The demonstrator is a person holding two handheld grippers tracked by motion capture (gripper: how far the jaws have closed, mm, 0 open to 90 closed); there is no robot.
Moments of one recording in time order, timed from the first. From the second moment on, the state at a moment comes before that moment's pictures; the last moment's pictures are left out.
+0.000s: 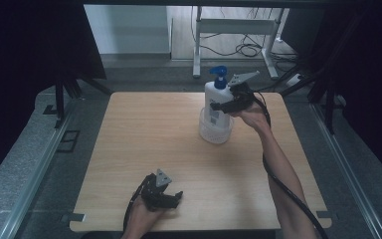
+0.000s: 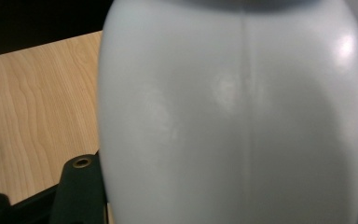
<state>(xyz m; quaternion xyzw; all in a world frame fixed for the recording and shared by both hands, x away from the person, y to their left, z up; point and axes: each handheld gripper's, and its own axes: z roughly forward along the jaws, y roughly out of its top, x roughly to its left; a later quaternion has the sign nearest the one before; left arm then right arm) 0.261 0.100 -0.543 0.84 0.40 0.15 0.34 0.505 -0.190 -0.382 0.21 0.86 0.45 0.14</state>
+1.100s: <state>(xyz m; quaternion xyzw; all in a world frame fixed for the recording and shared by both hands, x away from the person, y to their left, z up) 0.261 0.100 -0.543 0.84 0.40 0.15 0.34 0.511 -0.191 -0.429 0.23 0.86 0.44 0.13</state>
